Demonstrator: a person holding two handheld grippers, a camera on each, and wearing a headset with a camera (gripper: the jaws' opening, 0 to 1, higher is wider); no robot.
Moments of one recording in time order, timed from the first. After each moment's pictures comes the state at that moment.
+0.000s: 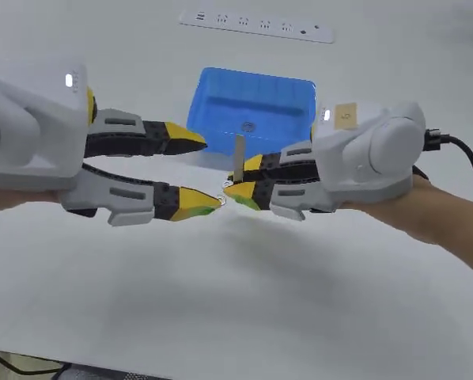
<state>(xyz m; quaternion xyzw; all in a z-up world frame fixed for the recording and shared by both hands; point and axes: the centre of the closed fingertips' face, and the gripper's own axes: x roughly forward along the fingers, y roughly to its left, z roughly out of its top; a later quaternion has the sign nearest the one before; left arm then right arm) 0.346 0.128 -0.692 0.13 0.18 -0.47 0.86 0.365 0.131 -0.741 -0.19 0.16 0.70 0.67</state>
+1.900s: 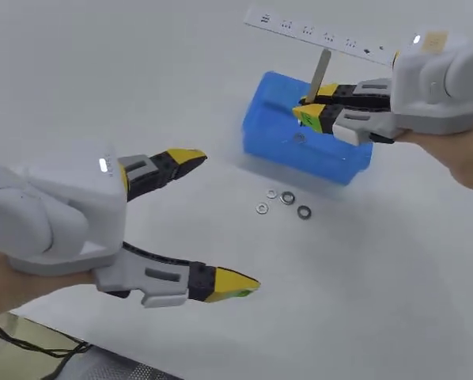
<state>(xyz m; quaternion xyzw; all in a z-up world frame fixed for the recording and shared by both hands) 0.319 0.142 -0.724 0.05 0.16 -0.35 0.92 0.483 0.159 -0.733 -0.21 0.14 0.65 0.71</state>
